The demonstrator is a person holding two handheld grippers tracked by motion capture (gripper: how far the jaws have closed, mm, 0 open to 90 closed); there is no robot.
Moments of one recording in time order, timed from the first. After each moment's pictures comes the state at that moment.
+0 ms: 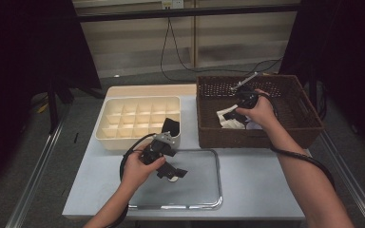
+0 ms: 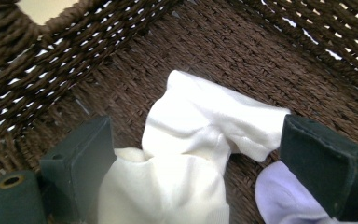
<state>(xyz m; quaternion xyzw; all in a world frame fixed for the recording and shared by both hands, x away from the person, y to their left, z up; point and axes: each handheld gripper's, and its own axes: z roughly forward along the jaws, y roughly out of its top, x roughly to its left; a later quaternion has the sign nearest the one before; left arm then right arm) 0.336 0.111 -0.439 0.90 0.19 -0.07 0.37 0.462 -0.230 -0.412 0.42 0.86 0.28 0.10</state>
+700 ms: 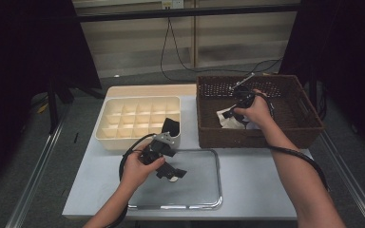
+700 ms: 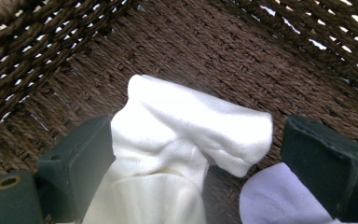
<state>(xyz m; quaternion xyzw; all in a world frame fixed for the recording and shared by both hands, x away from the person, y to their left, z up) 0.335 0.112 -0.440 0.90 0.19 -0.07 0.38 0.479 -0.229 -0.429 0.45 0.85 0.26 0.11</state>
